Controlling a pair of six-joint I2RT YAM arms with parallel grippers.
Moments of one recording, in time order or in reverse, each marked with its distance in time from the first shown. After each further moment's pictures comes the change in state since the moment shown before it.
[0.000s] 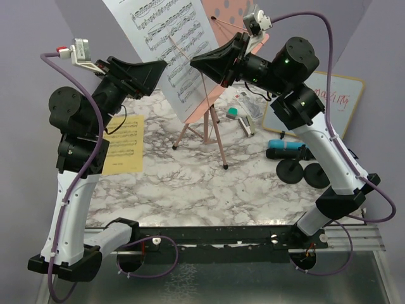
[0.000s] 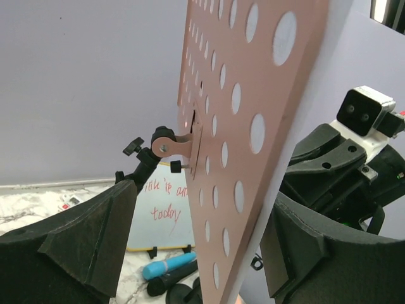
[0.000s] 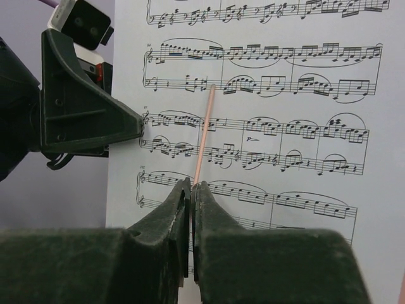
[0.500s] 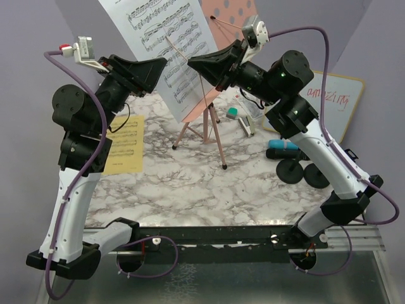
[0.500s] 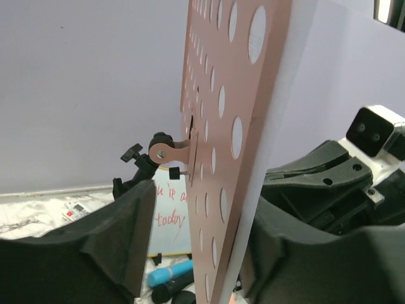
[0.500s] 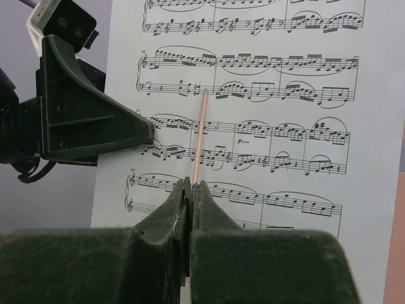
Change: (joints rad) left arm -0.045 0.028 0.029 0.008 -0.043 0.039; right arm 0.060 -0.049 -0.145 0.157 0.126 -0.074
